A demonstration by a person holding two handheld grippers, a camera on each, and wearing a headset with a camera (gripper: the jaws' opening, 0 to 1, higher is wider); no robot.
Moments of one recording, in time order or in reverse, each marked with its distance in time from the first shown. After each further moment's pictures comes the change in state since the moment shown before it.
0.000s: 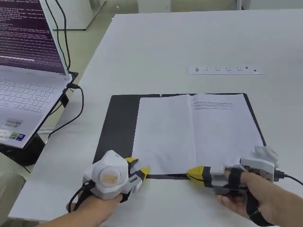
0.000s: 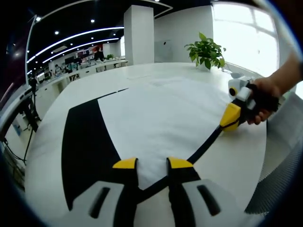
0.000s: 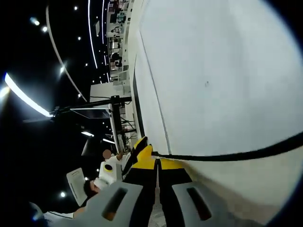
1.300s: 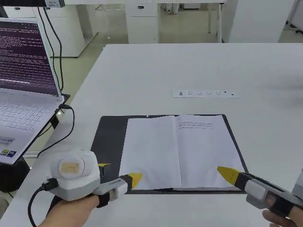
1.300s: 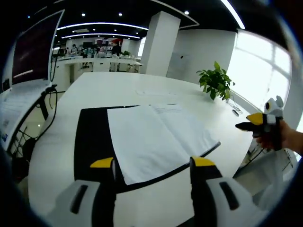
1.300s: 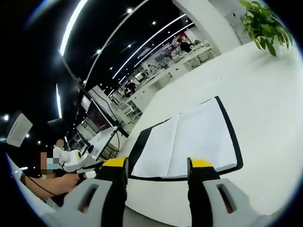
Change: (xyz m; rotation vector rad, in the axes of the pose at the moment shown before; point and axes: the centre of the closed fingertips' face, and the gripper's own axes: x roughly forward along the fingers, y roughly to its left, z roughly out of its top) left arm -0.082 -0.016 0.071 -0.294 -0.065 0.008; right arm -0.160 0.103 0.008 -0.783 -0.574 -0.245
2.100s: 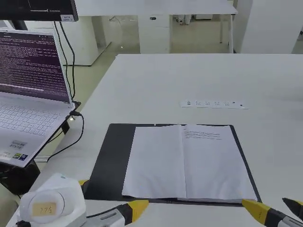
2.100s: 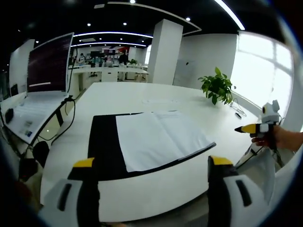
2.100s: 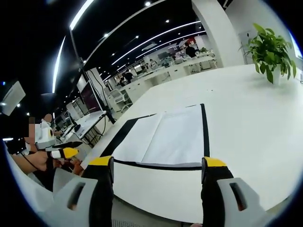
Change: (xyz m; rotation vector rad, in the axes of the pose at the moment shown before) left arm -0.056 -0.024 -0.001 0.028 -0.063 0.083; right arm -0.037 -0.041 -0.011 -0.189 0.070 -0.079
